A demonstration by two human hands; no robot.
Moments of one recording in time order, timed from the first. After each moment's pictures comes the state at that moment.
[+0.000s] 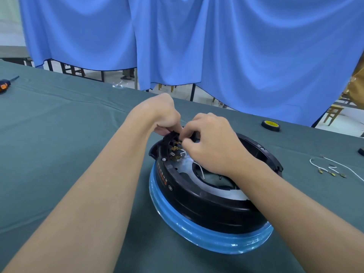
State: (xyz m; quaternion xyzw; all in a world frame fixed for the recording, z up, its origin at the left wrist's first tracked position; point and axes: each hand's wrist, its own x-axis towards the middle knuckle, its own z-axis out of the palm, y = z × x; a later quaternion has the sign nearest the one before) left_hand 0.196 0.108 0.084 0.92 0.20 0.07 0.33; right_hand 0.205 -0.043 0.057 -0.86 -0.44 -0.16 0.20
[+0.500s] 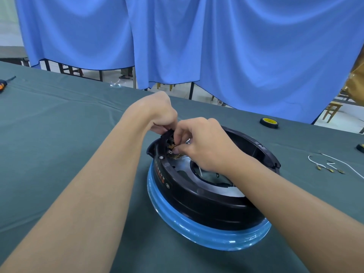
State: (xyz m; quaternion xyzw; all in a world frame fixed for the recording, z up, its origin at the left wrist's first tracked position) left_hand 0.195 0.105 0.084 0.91 0.21 0.08 0.34; right_hand 0.205 -0.038 0.054 -0.87 -0.44 -0.07 0.23
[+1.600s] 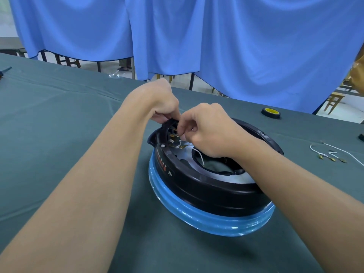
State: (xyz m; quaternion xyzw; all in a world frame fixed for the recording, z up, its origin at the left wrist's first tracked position) left_hand 0.195 0.105 0.084 0.91 0.22 0.08 0.35; right_hand 0.213 -0.041 0.061 -0.86 -0.48 -0.06 0.18
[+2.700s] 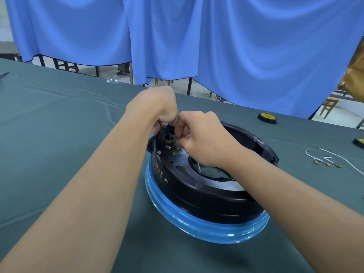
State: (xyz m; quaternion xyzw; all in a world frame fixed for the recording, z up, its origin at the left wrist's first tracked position) left_hand 0.197 0.096 0.088 0.94 0.23 0.04 0.26; right_hand 0.208 -0.037 0.054 -0.85 -0.47 -0.10 0.20
